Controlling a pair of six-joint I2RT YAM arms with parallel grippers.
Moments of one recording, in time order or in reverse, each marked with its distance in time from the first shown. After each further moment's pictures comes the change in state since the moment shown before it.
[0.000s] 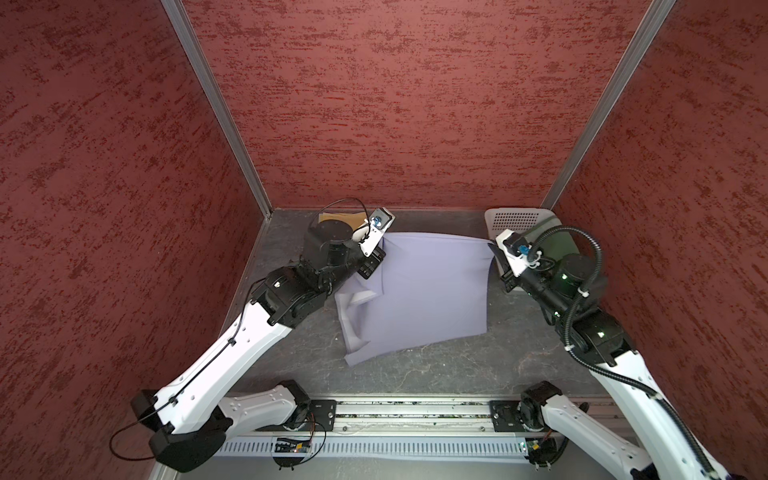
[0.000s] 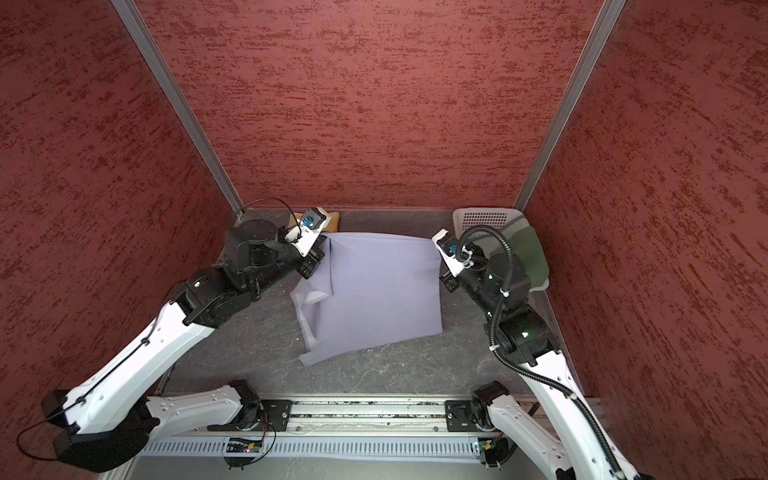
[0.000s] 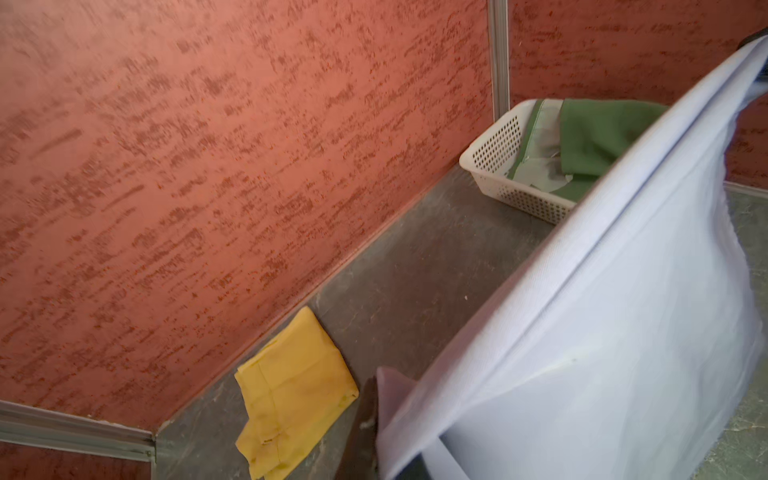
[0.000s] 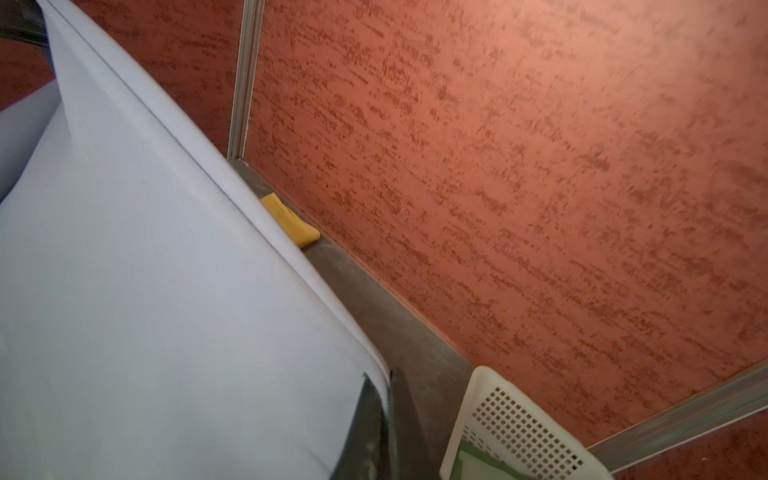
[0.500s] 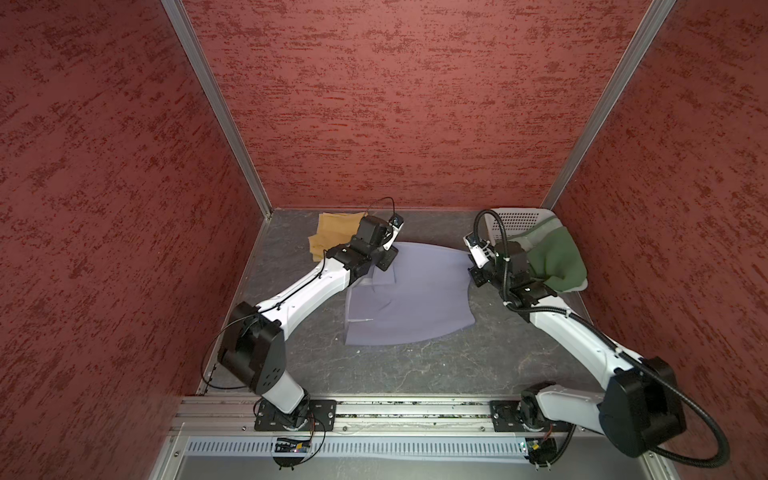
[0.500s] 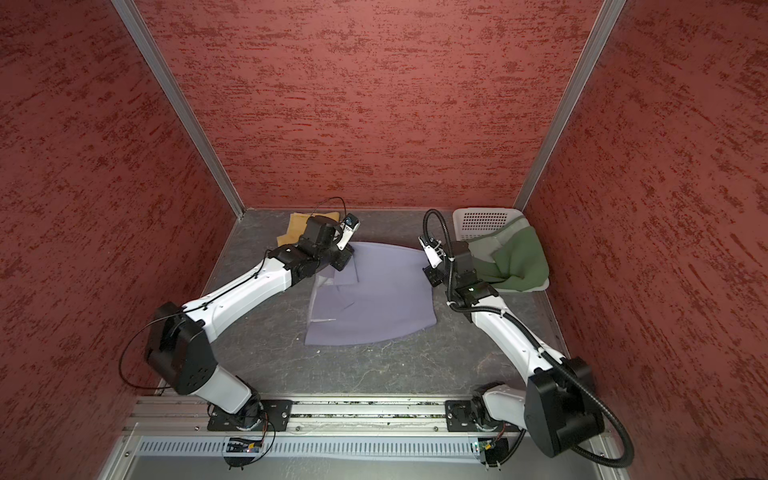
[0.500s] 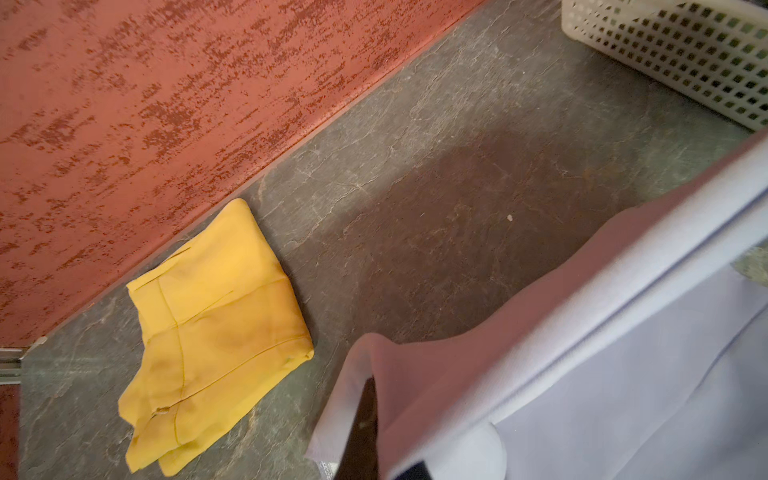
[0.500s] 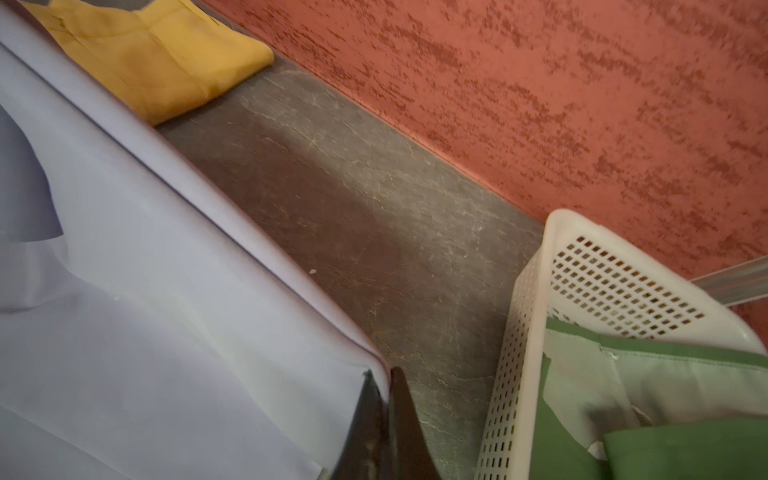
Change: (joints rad) left arm 0.161 0.497 -0.046 0.213 0.073 -0.088; right arm -0.078 0.458 -0.138 0.246 0.131 0.105
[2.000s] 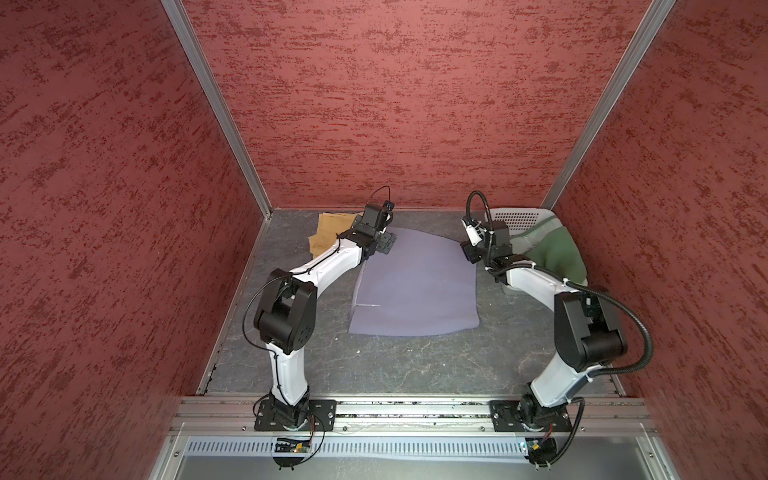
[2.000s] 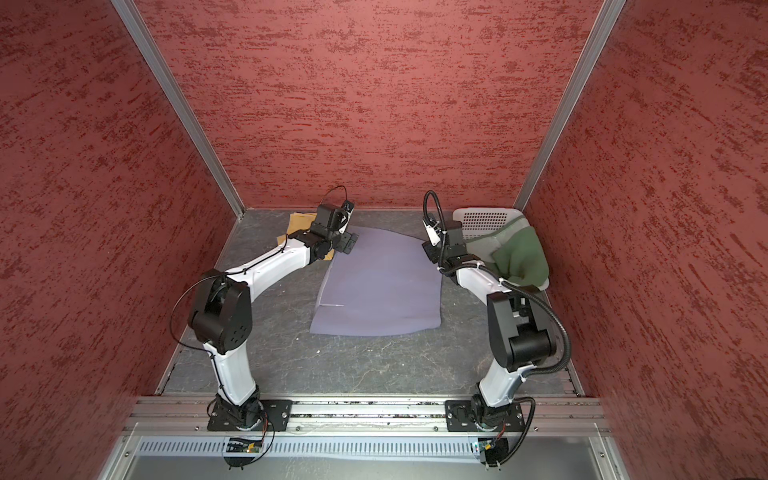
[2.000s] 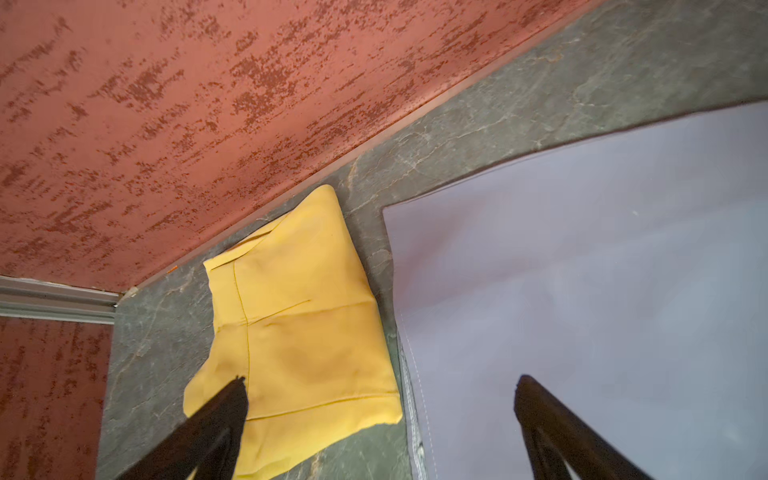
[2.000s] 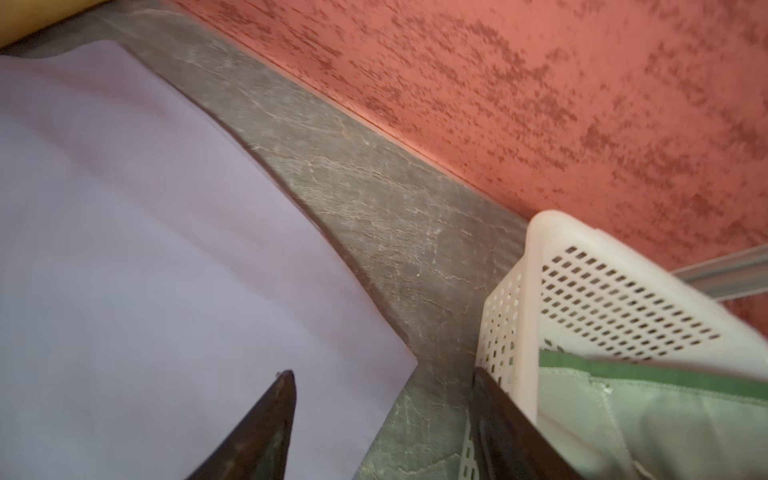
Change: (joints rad) left arm 0.072 0.204 0.124 0.077 -0.186 0.026; right arm -0.105 0.384 0.210 0.146 -0.001 -0.098
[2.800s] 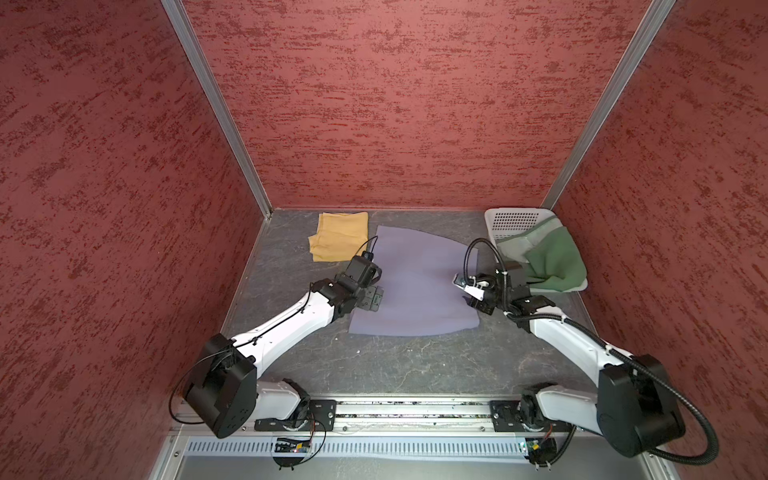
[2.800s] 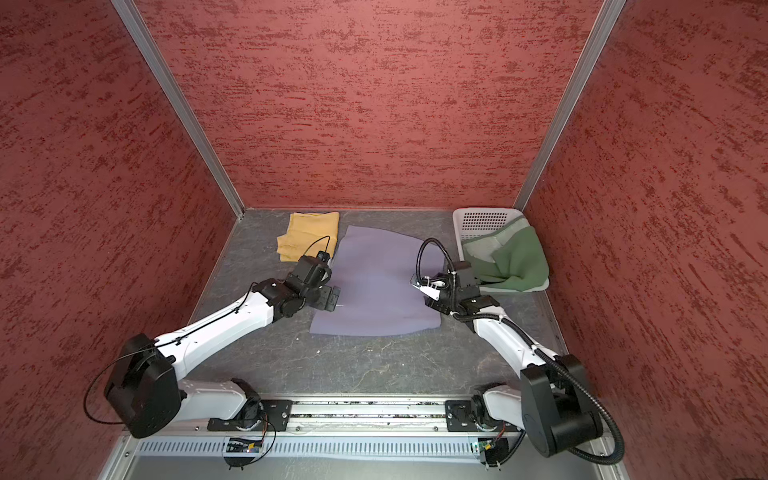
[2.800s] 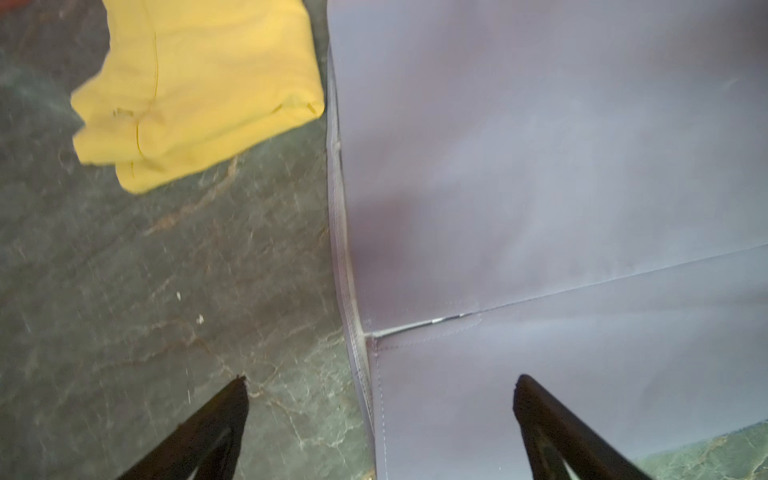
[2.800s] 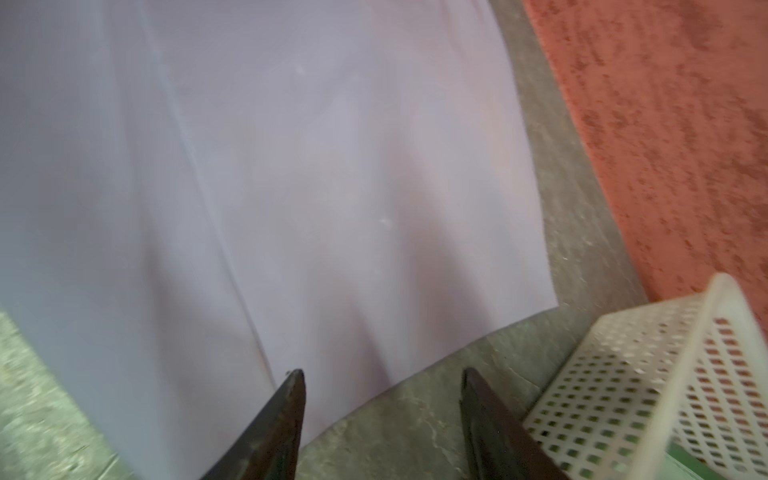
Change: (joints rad) left arm -0.130 -0.511 -0.550 -0.273 0.030 -0.473; right arm 0.081 -0.423 -0.399 -0.270 -0.249 -0.505
